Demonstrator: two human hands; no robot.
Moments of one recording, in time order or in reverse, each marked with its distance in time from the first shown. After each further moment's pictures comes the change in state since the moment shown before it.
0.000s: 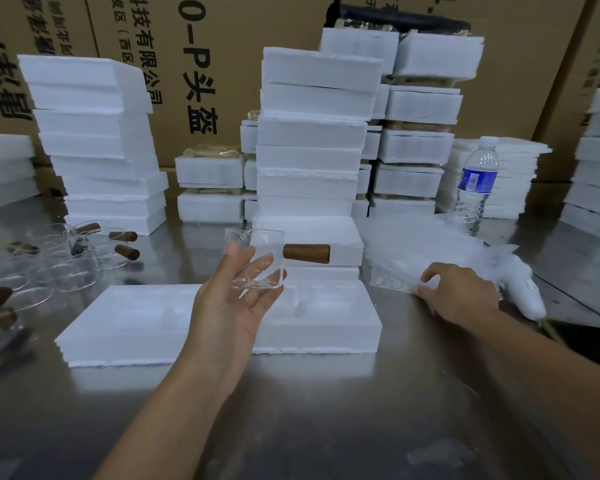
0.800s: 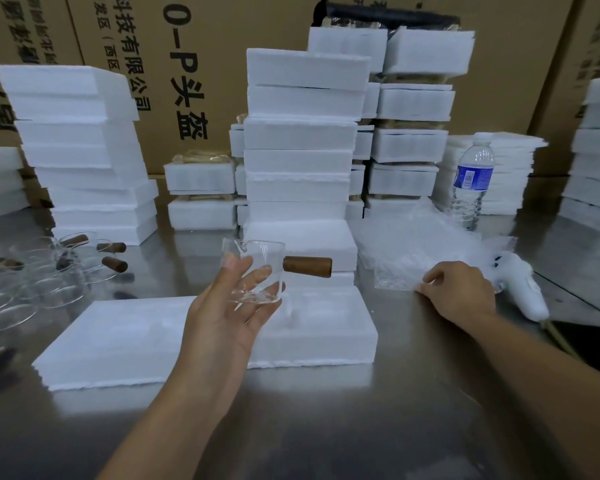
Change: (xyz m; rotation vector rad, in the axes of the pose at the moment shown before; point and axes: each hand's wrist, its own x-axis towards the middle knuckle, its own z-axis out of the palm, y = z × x) left_hand 0.004 -0.007 0.002 0.079 -0.018 0.007; right_hand 0.007 0.001 0.006 0.176 0.138 0.056
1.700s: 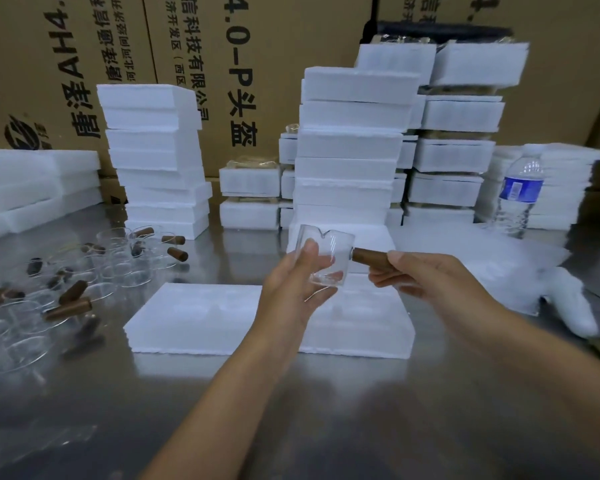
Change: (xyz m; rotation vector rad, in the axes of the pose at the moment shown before) left_hand 0.006 0.002 0.011 0.264 -0.078 0.015; right_hand -0.092 -0.104 -0.057 0.914 -0.473 -0.279
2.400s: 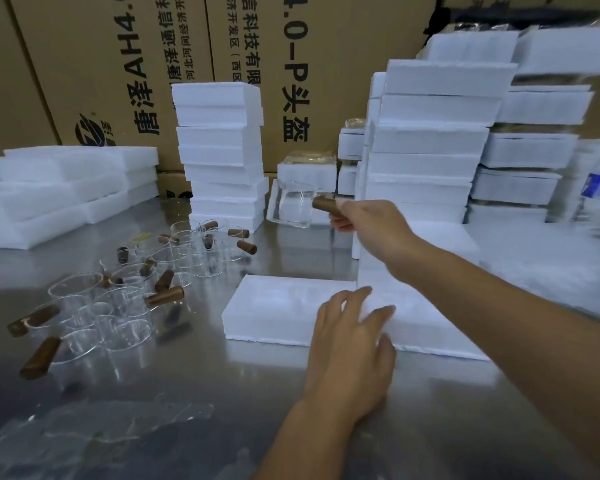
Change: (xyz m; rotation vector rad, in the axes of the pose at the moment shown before) left_hand -0.038 -0.026 -0.070 1.427 -0.047 0.550; right_hand 0.085 -0.057 0.140 -0.035 0.051 -0.048
